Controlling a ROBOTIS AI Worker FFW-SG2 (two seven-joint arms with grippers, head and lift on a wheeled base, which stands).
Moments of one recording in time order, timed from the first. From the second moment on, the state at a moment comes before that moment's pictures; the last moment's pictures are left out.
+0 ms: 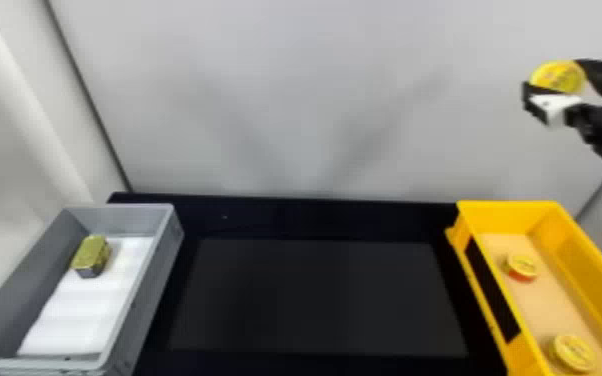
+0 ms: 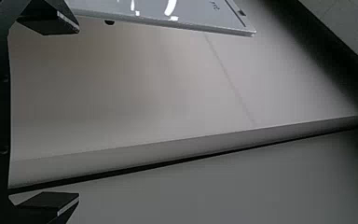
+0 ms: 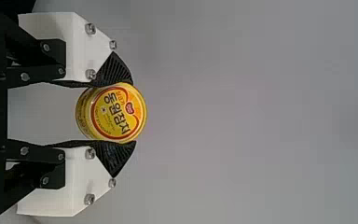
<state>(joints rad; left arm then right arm) -0.04 0.00 0.55 -2.21 -0.09 0.17 -0.03 -0.18 -0.27 -0.16 -2.19 0.44 0.88 0.45</state>
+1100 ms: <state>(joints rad) -0.04 0.00 0.57 -2.22 -0.09 0.17 -0.04 0.05 -0.25 -0.41 -2.00 0.38 0.78 0.44</state>
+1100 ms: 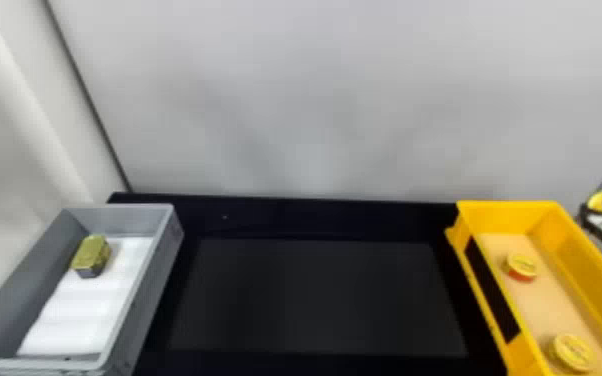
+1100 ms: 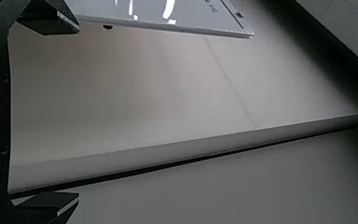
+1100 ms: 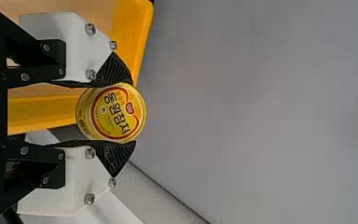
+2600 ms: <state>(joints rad) -0.04 0.00 0.57 -2.22 -0.10 0.17 -0.04 0.07 -0.21 -0.41 -1.64 0.29 0.83 0.42</state>
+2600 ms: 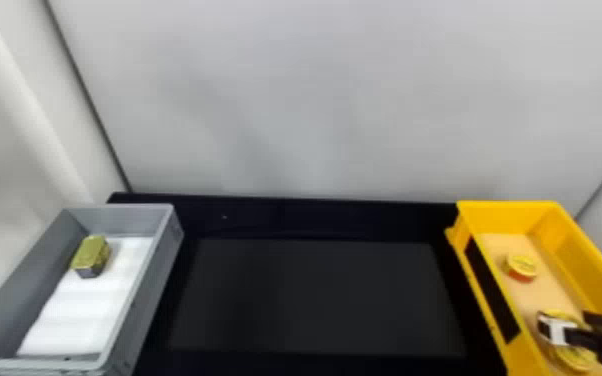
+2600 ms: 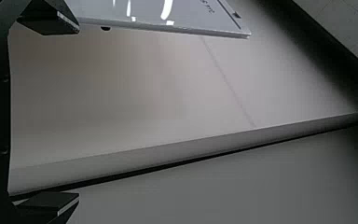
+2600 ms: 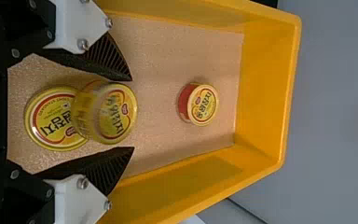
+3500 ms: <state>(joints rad) -0.04 0.00 0.57 -2.23 -0.10 0.17 -0.04 0.04 -0.22 -0.42 -1.80 0.35 0.84 0.41</state>
